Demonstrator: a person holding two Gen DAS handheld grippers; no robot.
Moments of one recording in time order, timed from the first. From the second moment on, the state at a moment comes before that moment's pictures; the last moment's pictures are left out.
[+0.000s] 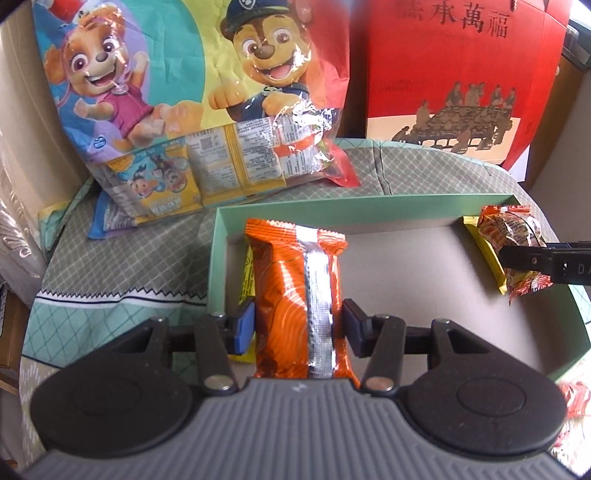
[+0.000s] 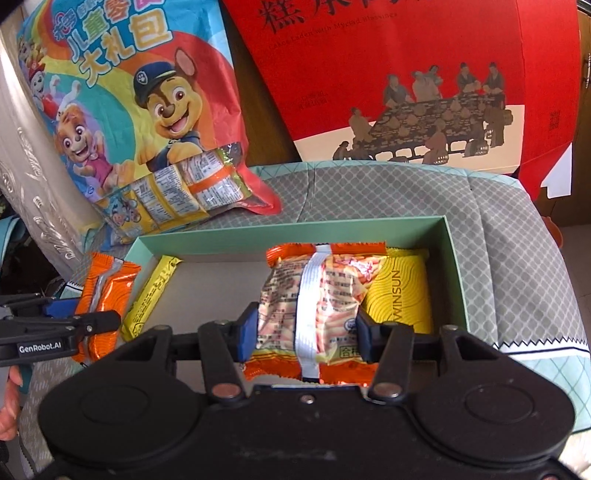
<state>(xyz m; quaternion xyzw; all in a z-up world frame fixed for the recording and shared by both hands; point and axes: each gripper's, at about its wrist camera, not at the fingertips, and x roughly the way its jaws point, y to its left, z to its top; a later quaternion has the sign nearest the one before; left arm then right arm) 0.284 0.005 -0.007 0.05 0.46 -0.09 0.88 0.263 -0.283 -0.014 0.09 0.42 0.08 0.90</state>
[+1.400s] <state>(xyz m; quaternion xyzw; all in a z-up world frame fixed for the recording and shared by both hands) 0.186 0.002 0.004 0.06 0.47 -0.09 0.88 0.172 -0.284 0.011 0.11 0.42 0.08 0.90</state>
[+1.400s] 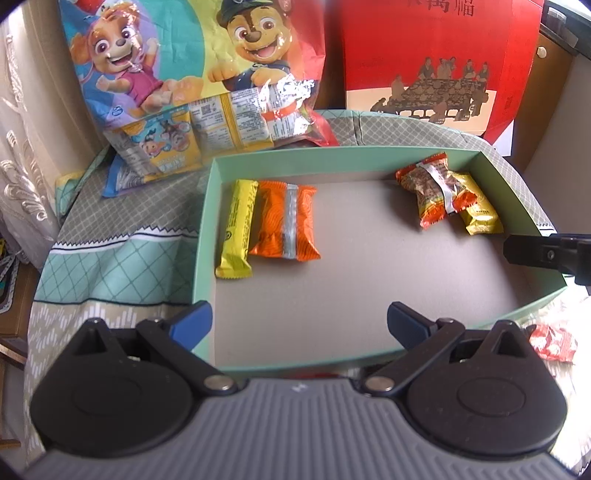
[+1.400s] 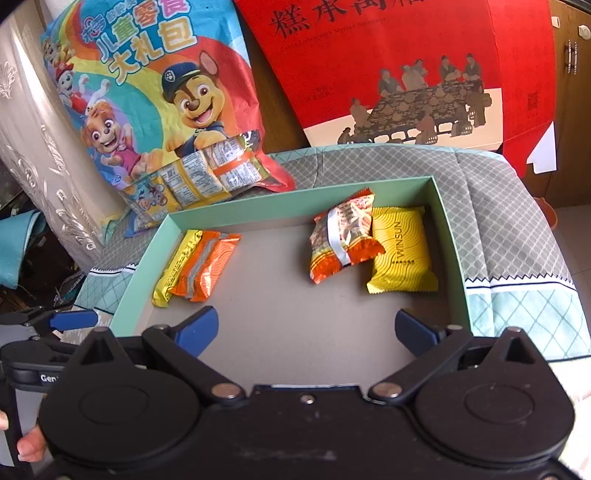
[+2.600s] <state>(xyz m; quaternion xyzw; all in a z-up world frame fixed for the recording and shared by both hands) 0.098 0.070 -0.063 0.04 0.54 -0.05 0.84 0.089 -0.271 -0.045 0.11 0.49 0.08 0.86</state>
